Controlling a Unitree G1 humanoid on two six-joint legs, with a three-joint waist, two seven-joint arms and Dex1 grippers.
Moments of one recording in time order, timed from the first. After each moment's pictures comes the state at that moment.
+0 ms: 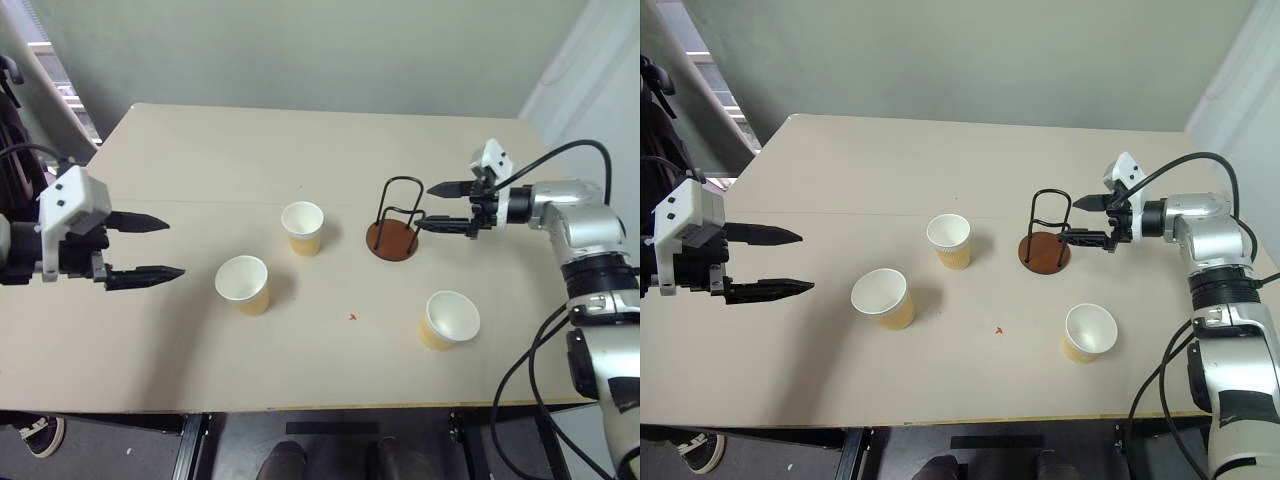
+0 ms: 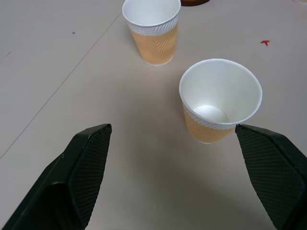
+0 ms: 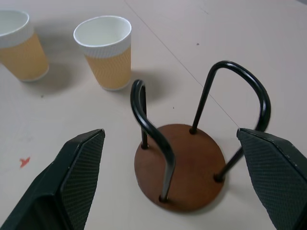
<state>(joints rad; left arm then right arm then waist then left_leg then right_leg) -0.33 1.25 0.30 0.05 -0.48 0.44 -1.36 -1.02 -0.67 0.10 0.66 0.21 0.31 1.30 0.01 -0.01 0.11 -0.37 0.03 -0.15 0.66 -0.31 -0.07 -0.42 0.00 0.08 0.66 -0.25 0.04</state>
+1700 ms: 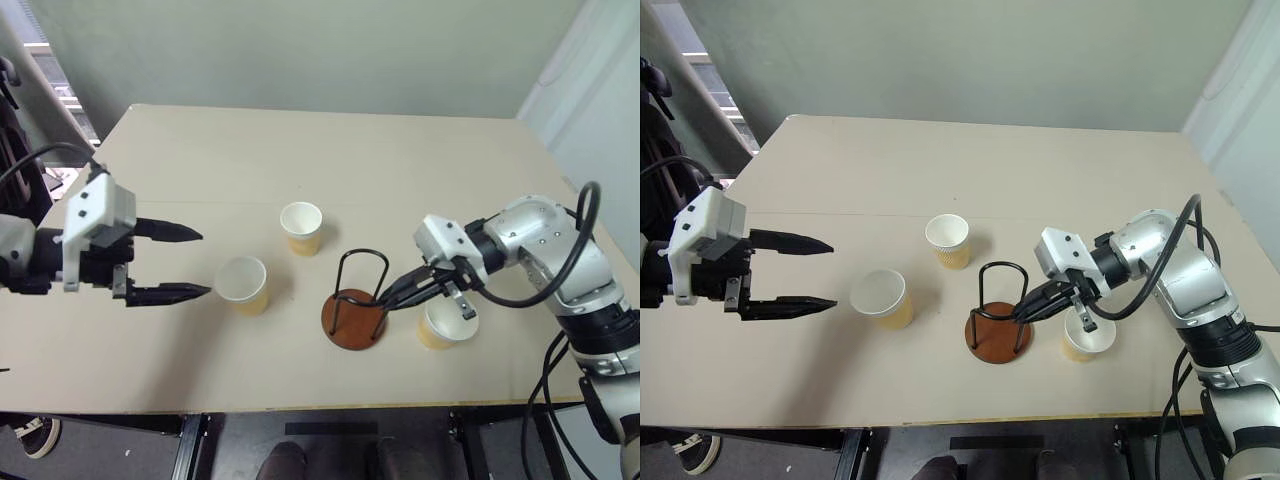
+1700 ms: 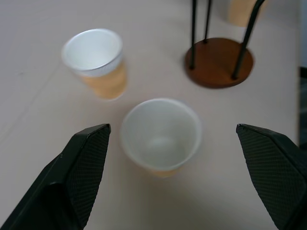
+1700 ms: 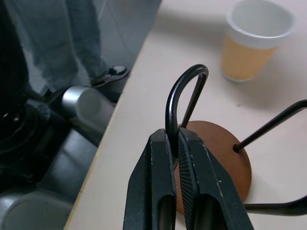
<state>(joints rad) -0.26 1.24 0.34 -0.20 -0.60 0.54 -1.39 -0.78 -0.75 0.30 -0.19 0.36 0.53 1.58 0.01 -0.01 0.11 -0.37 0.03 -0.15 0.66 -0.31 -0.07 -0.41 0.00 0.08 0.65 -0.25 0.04</state>
